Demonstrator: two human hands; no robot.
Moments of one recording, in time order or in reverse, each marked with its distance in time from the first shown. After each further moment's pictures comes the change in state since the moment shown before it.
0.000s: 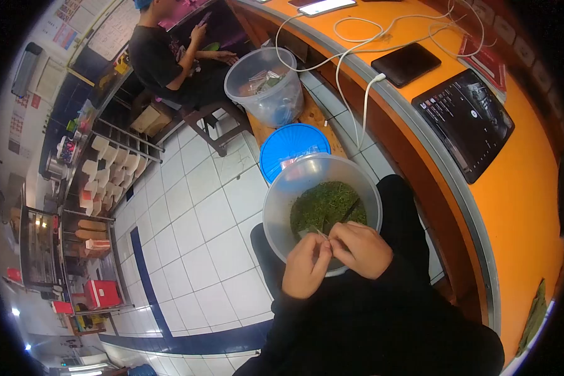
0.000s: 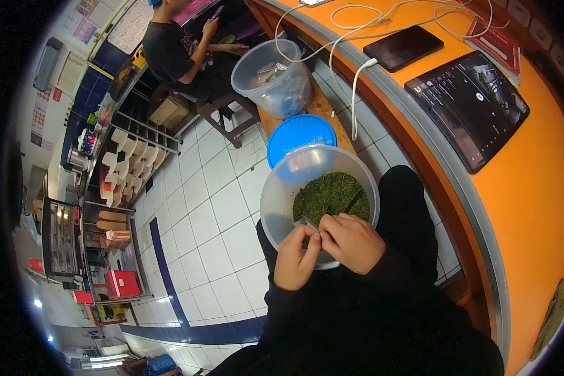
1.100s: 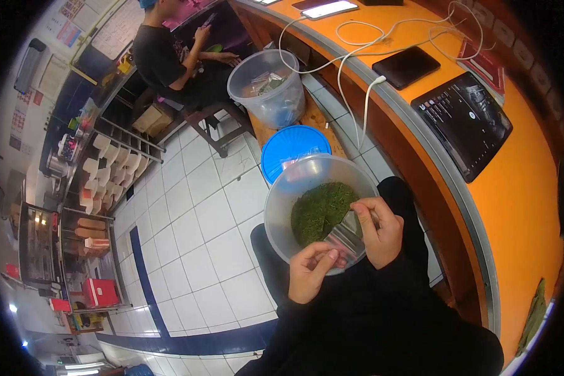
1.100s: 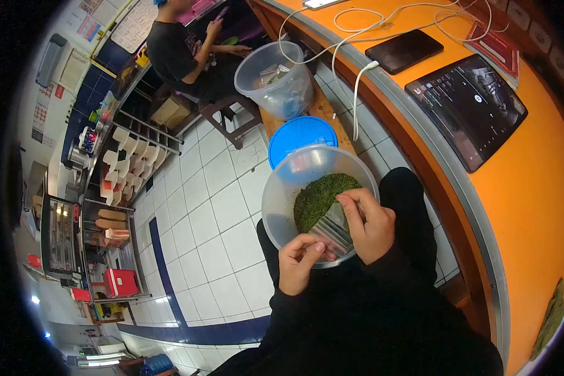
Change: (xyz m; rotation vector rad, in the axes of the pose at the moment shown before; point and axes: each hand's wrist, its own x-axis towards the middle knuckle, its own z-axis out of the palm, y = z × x) left_hand -0.023 -0.016 0.011 -0.768 -0.144 -0.193; right_hand 0.006 -0.014 -0.006 0.191 0.615 0.201
